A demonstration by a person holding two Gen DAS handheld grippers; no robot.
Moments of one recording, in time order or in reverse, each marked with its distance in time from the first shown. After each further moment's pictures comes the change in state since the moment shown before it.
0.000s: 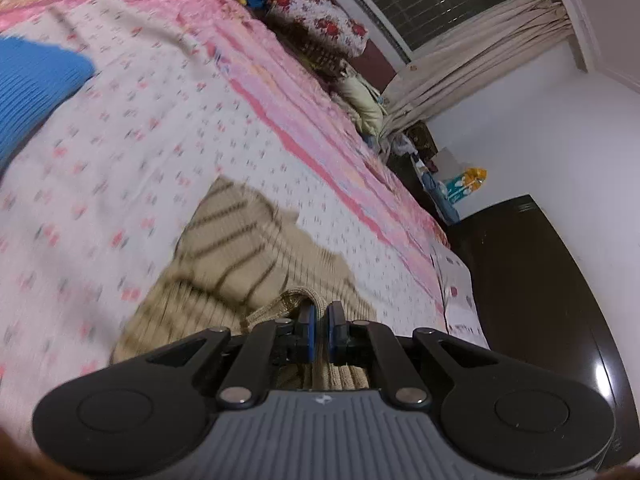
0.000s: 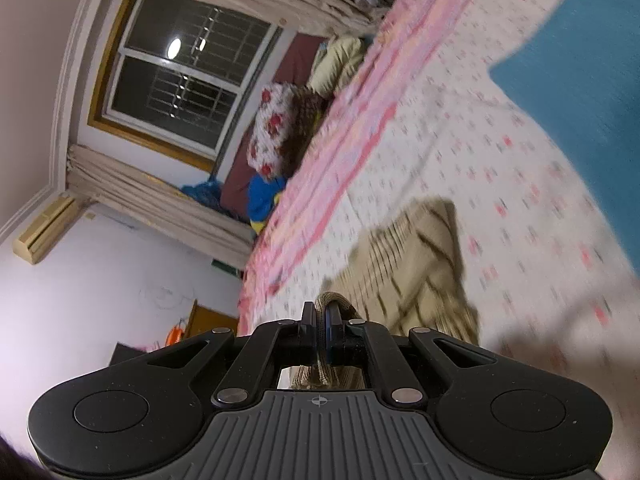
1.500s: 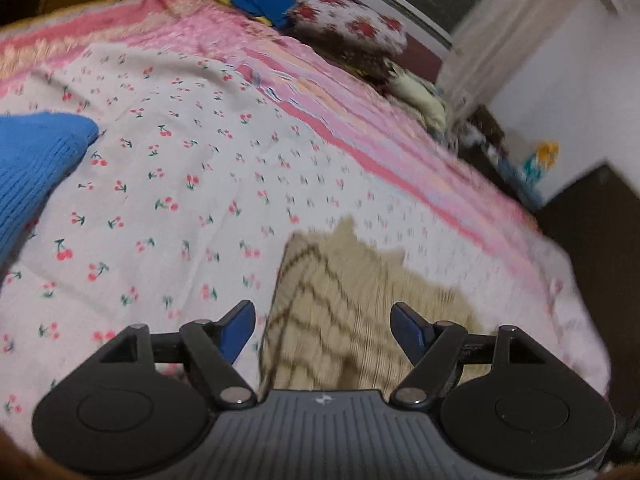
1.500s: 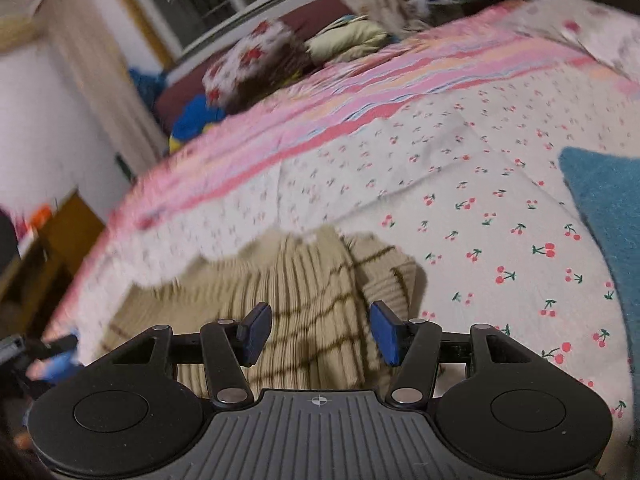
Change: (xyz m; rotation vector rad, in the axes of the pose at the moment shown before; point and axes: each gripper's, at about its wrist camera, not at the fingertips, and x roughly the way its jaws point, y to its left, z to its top) left arm 0.078 0.033 0.033 0.205 -0.024 0.274; right arm 0.133 0.011 0.004 -0.545 0.109 -0.367
